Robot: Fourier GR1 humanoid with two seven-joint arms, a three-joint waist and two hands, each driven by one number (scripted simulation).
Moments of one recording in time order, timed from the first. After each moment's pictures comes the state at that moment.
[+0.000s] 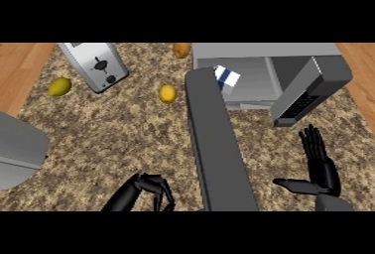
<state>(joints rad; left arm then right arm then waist) 0.11 0.19 -0.49 -1.56 -0.15 -0.08 -0.30 -0.24 -0.20 -0.30 -0.59 0.03 0.24 -0.98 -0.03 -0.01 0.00</state>
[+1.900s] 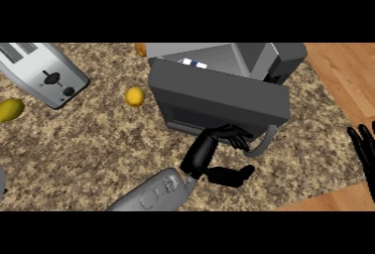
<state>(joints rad) -0.62 0.00 -0.88 -1.03 0.32 0.51 -0.32 0.16 -0.34 -0.19 -1.62 -0.38 0.52 -0.54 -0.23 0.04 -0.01</state>
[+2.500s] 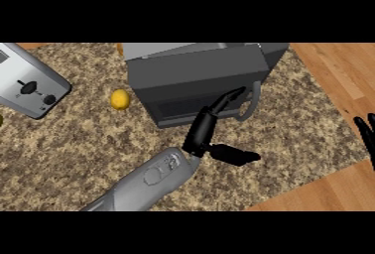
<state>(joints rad) -0.77 0.00 -0.83 -0.96 0.48 0.61 -0.41 0.10 -0.38 -0.20 -1.66 -0.48 0.57 -0.48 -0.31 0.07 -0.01</state>
